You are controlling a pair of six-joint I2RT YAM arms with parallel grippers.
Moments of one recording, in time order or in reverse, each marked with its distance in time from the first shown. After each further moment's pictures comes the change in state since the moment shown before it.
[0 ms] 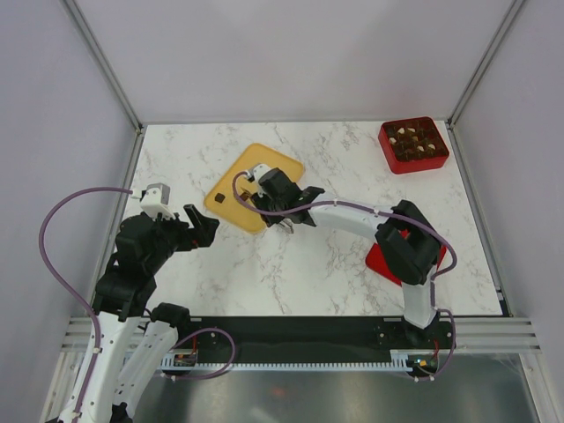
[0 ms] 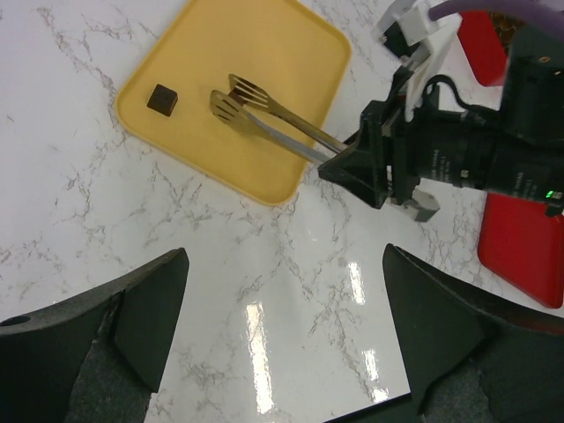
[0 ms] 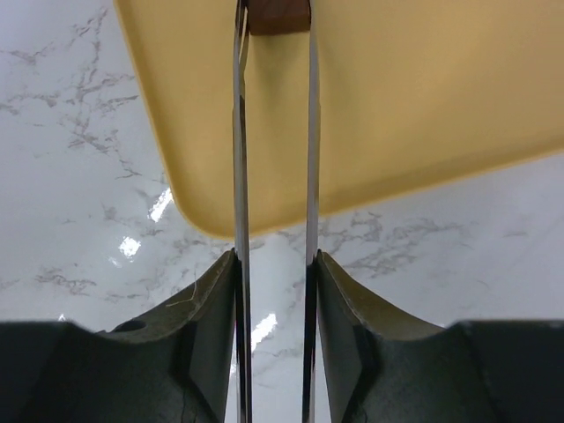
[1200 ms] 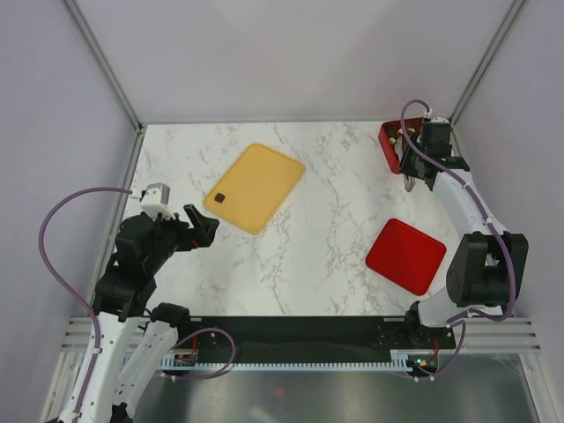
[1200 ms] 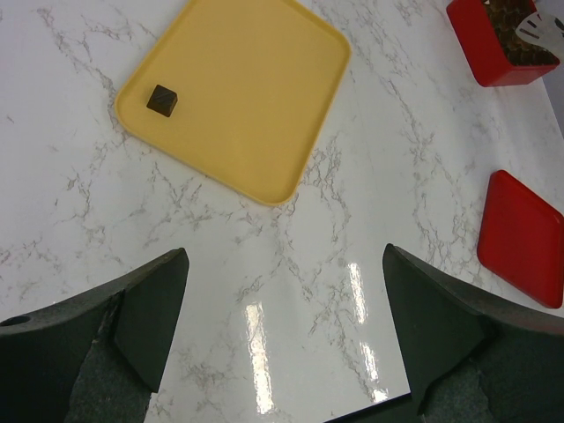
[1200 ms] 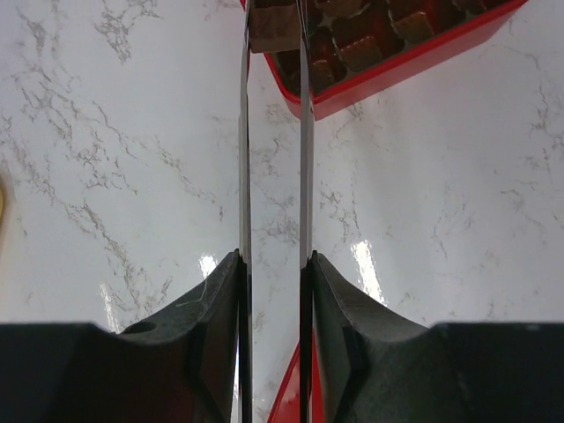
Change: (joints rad) left arm 0.000 -0.003 0.000 0.000 0.000 0.000; right arm -0.896 -0.439 -0.204 -0.161 0.001 0.155
